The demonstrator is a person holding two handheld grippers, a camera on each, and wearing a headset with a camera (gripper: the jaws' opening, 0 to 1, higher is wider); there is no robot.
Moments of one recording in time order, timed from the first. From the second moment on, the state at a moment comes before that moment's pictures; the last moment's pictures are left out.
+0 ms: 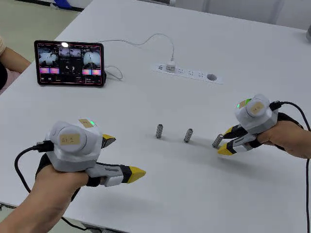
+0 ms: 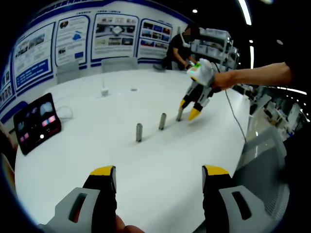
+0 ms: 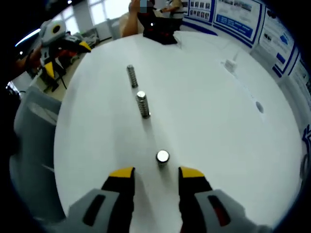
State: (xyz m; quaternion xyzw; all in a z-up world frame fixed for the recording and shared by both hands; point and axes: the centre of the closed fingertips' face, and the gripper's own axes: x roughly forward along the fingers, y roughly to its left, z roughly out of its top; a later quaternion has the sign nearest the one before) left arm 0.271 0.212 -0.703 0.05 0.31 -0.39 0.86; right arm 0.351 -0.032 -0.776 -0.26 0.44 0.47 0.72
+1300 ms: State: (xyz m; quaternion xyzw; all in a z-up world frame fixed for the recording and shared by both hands) left arm 0.285 0.191 -0.688 0.03 0.29 -0.42 0.86; right arm 0.311 -0.050 -0.726 -0.04 0.35 0.36 0.86
